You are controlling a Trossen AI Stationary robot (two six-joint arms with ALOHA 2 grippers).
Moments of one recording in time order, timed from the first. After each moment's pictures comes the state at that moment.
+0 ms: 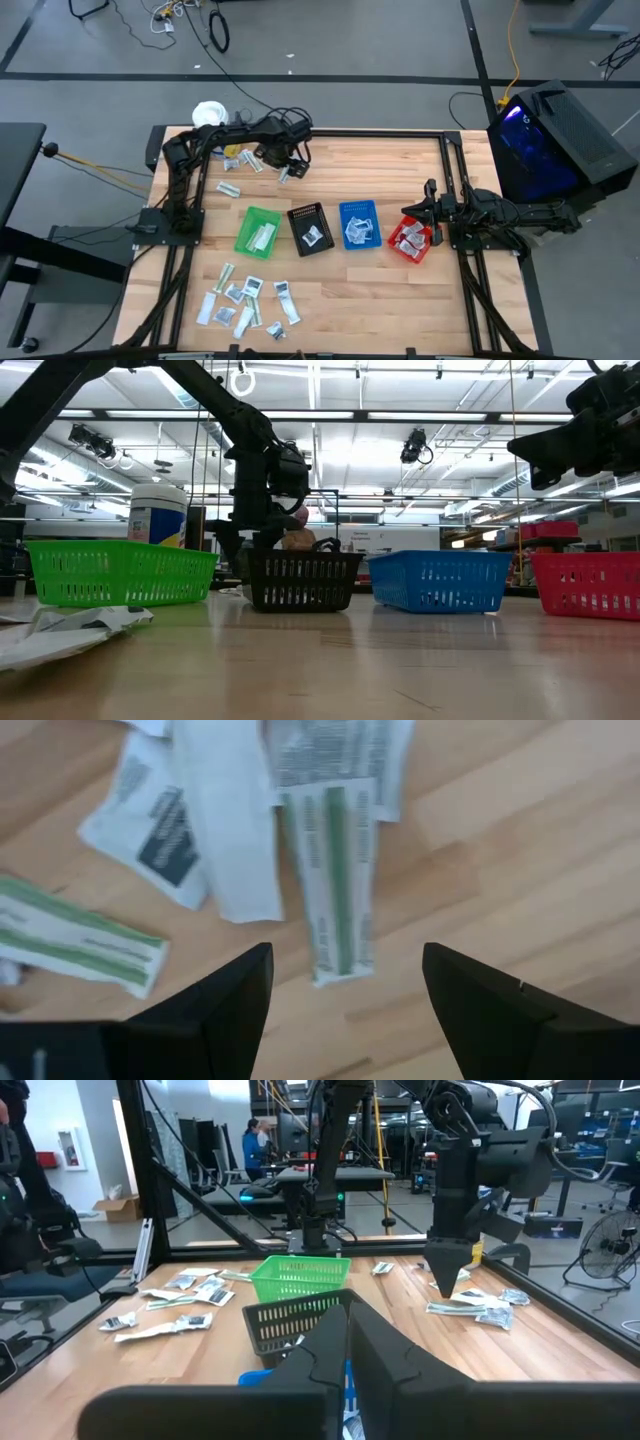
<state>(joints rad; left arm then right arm) 0.55 1.98 1.43 -0.94 -0.04 -0.52 0.04 0.00 0.02 0.01 0.04 0.02</state>
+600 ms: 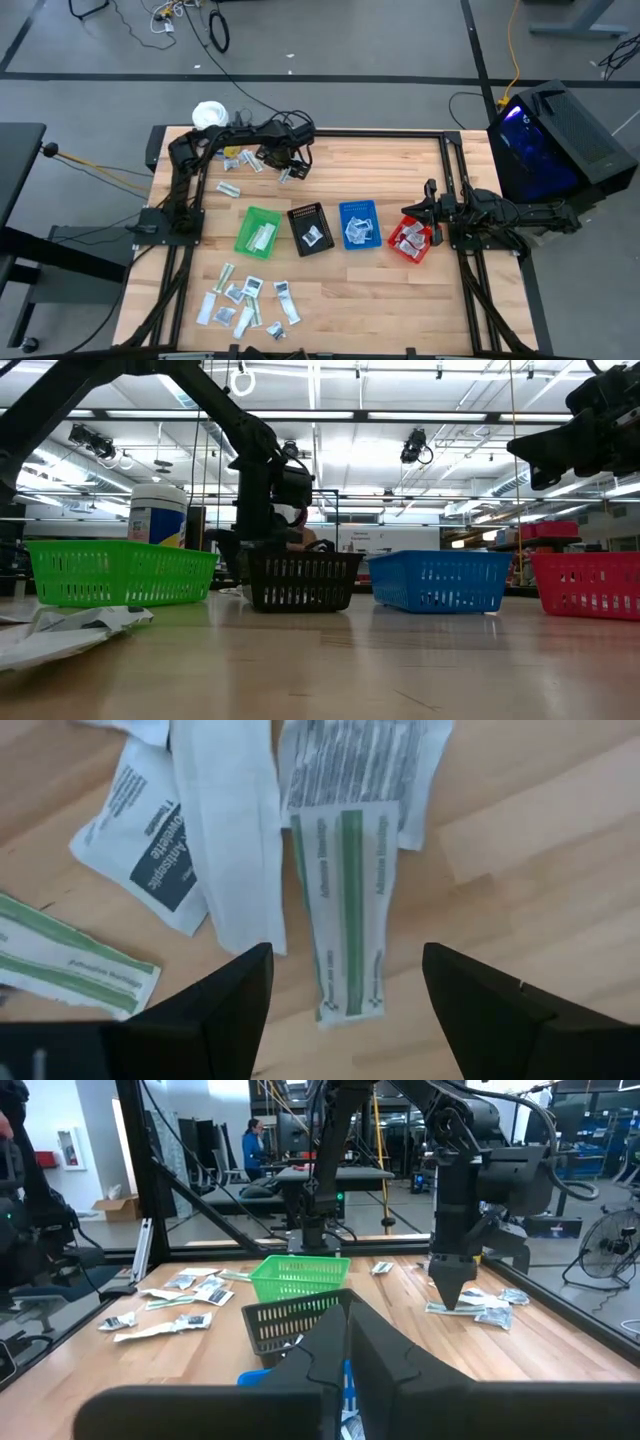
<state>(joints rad) 0.55 2.03 1.43 -0.90 -0.08 -0.56 0.04 0.00 0.02 0.01 0.04 0.02</state>
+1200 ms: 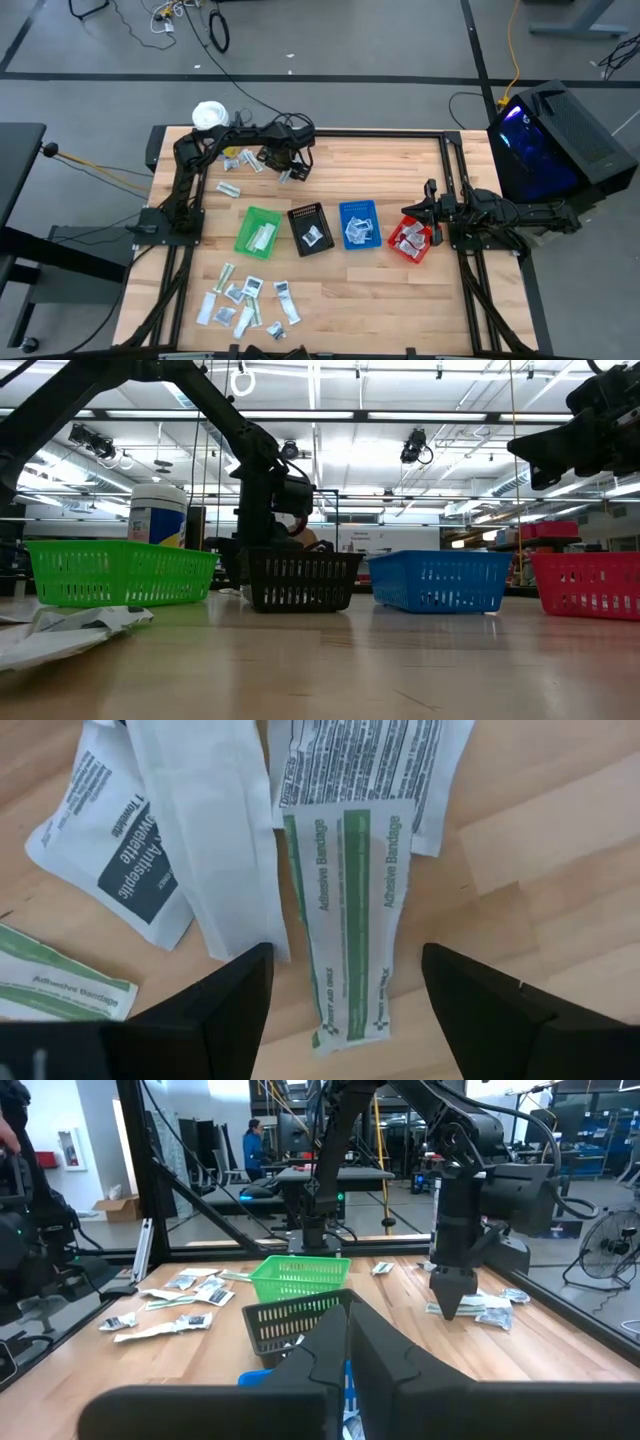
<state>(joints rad) 0.55 2.07 1.43 -0.88 -0.07 -0.56 0.04 0.00 0.02 0.01 0.04 0.02</state>
